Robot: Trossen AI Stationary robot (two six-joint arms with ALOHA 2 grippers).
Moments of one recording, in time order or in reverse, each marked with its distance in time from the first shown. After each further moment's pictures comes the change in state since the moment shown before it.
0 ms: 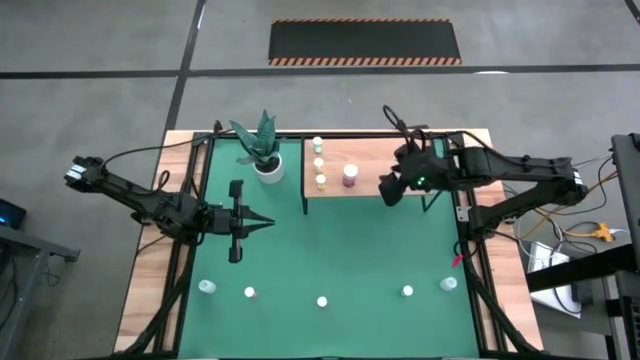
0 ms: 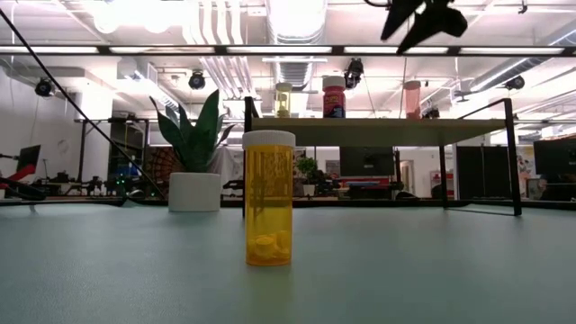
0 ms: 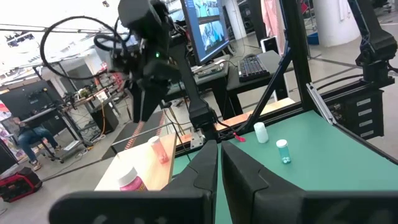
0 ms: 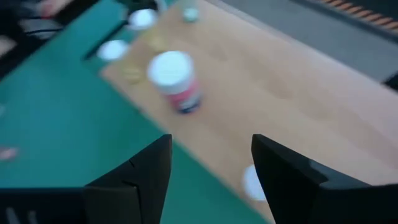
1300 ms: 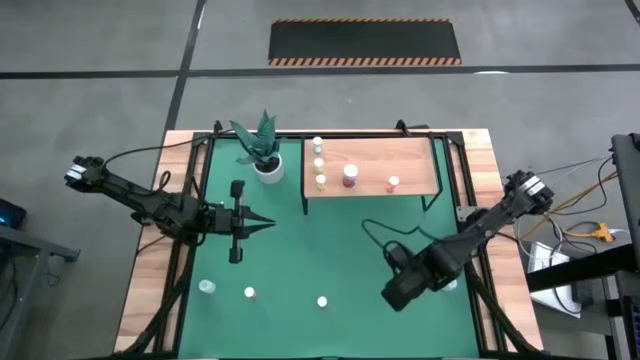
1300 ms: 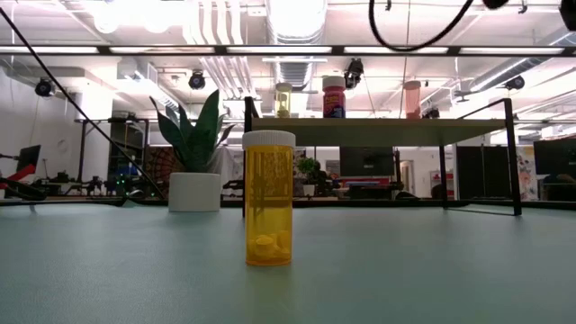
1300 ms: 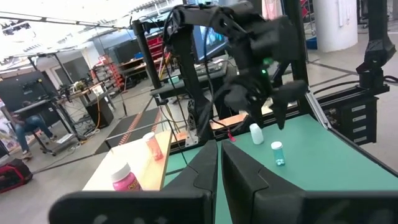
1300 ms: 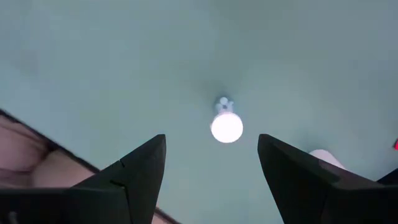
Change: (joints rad) left arm -0.001 0.008 0.000 0.001 0.000 -0.053; right arm 0.613 0.380 -0.006 -0.156 -0.450 0.757
